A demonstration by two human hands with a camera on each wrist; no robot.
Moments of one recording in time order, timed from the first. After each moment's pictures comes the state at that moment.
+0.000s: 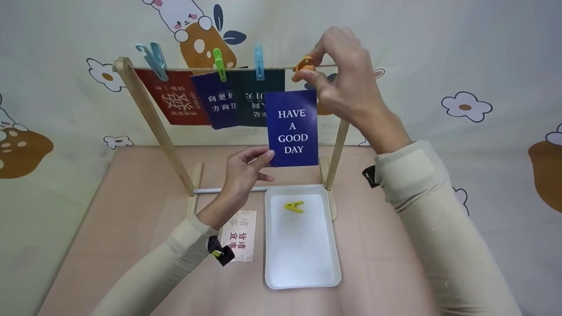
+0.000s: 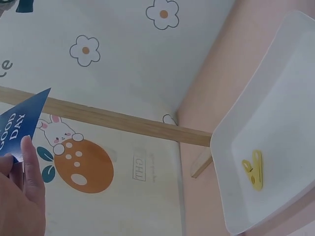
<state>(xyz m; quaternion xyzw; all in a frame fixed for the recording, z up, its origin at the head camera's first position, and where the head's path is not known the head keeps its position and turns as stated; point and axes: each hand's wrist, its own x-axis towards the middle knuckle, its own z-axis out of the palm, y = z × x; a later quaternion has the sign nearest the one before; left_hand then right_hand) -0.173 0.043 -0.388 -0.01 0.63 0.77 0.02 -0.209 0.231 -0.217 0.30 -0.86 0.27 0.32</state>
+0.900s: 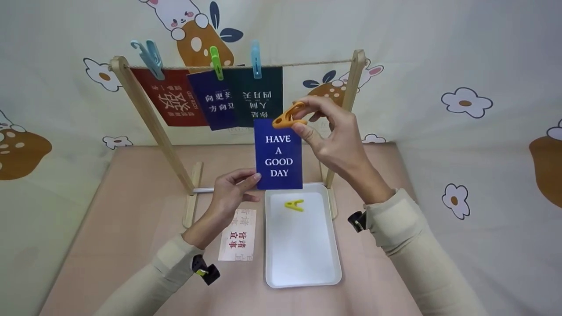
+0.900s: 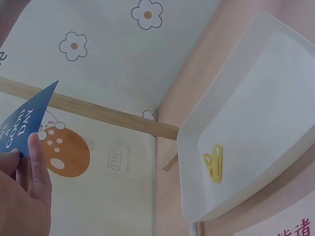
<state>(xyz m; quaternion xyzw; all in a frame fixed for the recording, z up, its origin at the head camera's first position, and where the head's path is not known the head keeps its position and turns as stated) -0.151 0.014 -0.423 -0.06 0.65 0.75 0.08 -0.175 0.227 -0.293 0.29 -0.77 0.53 0.20</state>
